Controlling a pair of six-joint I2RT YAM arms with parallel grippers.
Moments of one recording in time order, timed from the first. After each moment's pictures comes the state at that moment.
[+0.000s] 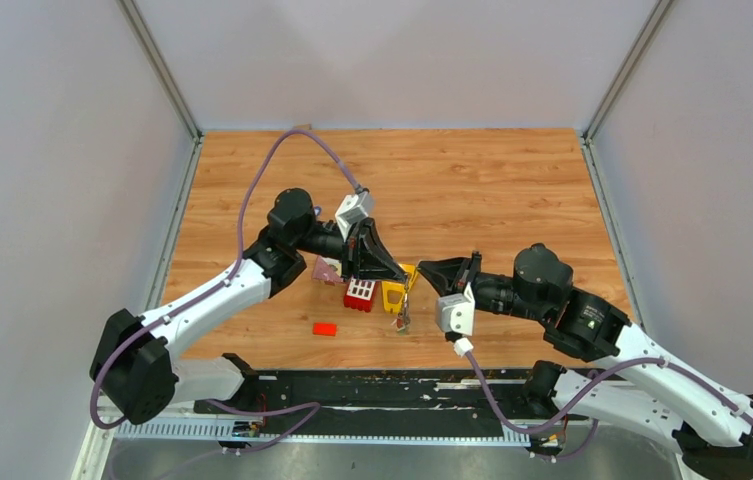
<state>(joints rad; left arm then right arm) -0.68 1.24 0.87 0.43 1.18 -0.36 0.97 0.72 0.88 -0.36 -0.29 -1.10</state>
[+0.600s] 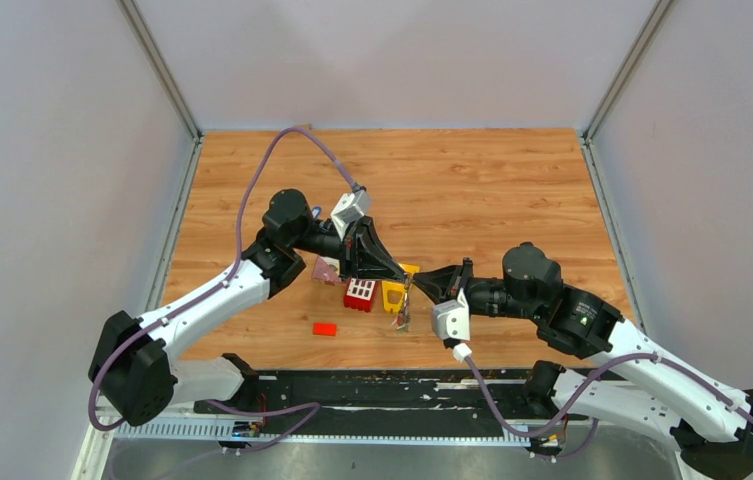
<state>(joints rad) -0.68 1.23 0.87 0.50 1.20 -0.42 0.97 0.75 0.88 -0.42 -0.38 -1.12</state>
